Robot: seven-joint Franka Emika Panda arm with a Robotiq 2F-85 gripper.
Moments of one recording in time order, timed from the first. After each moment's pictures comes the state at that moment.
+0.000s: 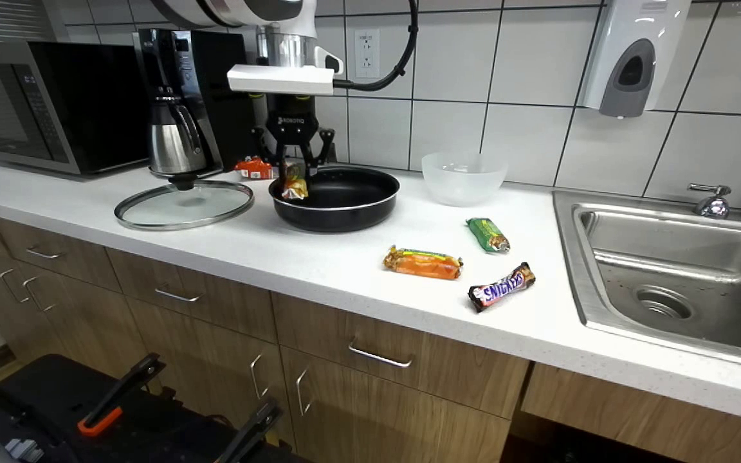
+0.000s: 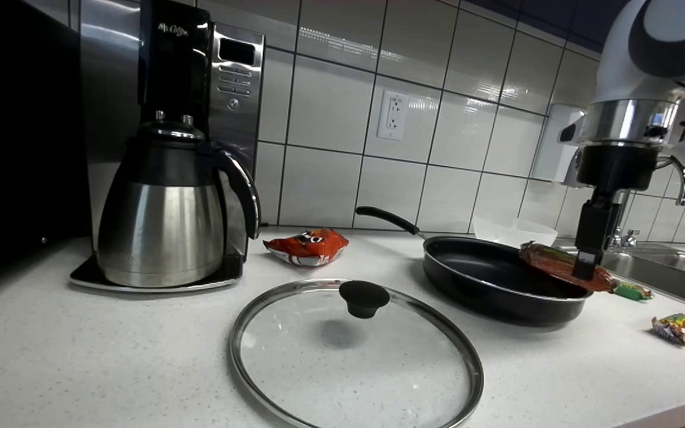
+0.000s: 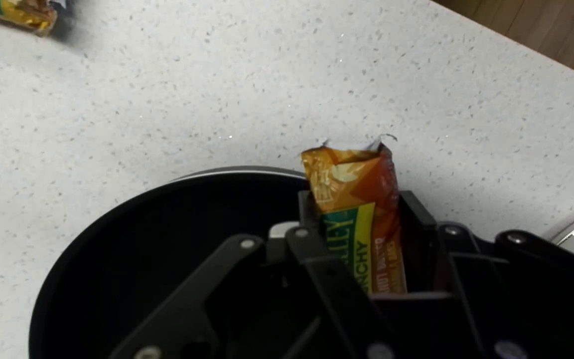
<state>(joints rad) 0.03 0.00 -0.04 -2.30 0.01 2.25 -0.46</state>
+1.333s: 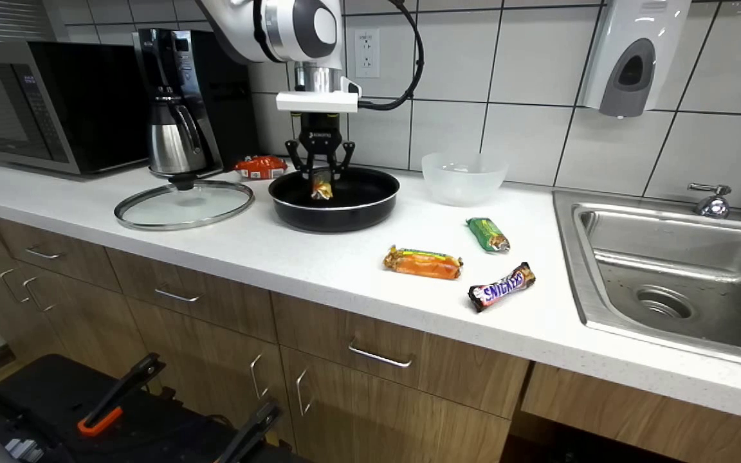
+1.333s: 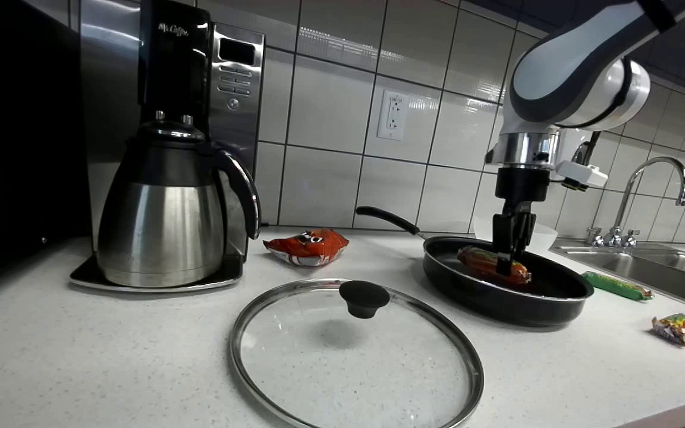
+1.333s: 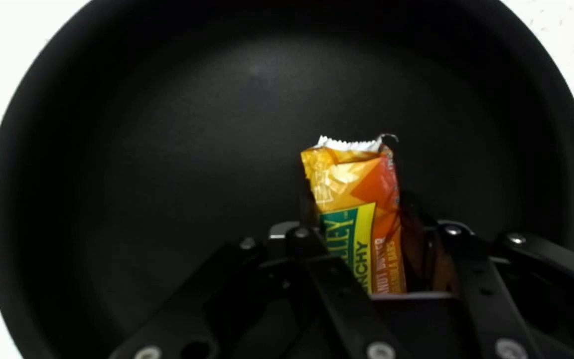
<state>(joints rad) 0.02 0.40 0.01 -1.85 -0.04 2.14 -0.40</state>
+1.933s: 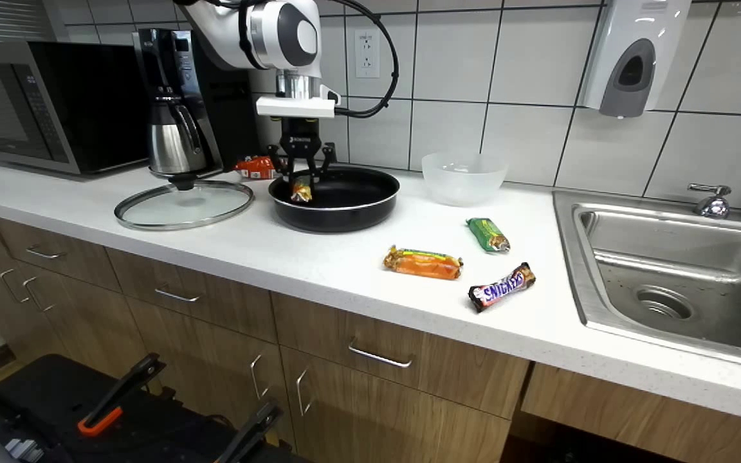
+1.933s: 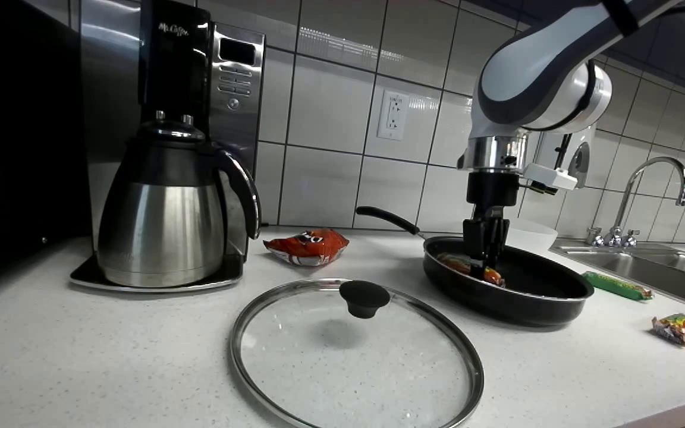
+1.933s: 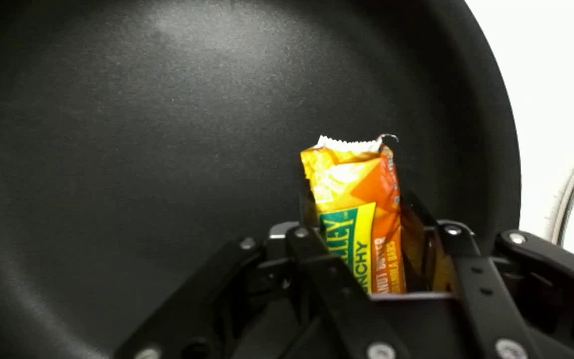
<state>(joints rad) 0.06 0.46 0.05 -1.78 -0.04 2.10 -0.34</state>
